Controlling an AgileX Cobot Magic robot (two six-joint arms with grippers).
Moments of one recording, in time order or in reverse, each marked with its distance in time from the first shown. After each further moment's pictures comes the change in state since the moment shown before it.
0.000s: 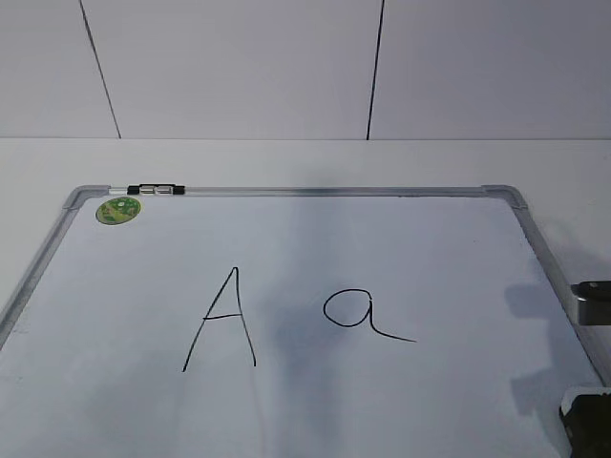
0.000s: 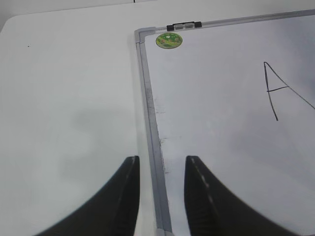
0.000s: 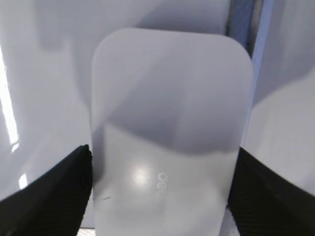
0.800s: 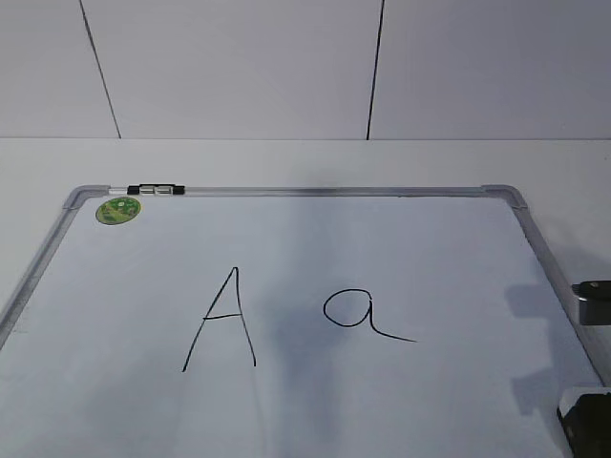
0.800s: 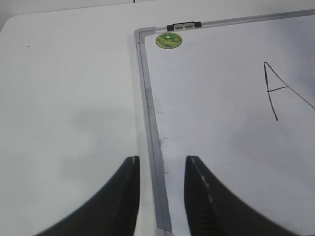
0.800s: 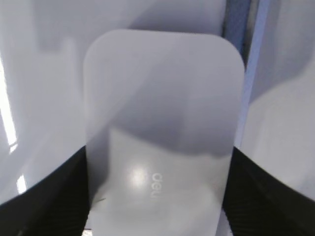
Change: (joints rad) left arm 0.000 0.000 0.000 0.000 0.000 0.000; right arm 0.000 0.000 0.000 -0.011 0.000 0.006
